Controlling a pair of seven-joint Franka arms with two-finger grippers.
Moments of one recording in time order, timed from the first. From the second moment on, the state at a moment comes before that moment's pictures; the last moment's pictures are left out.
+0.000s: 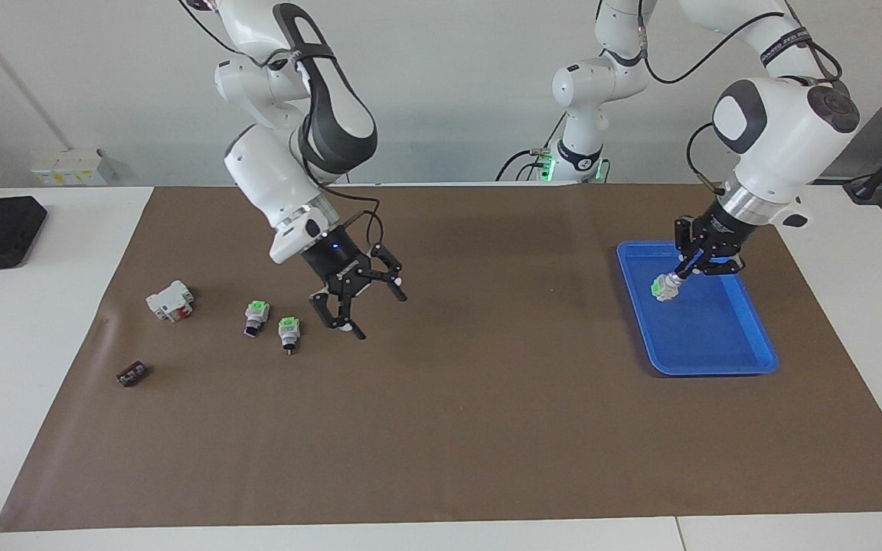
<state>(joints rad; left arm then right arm) 0.27 0.03 -0.23 -1.91 -0.09 1.98 -1.93 0.13 0.17 0.22 -1.99 0.99 2.78 -1.26</state>
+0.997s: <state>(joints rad) 0.48 0.02 -0.23 -2.13 0.11 2.26 -1.09 -0.18 0.17 0.21 -1.94 0.17 2.64 -0.80</state>
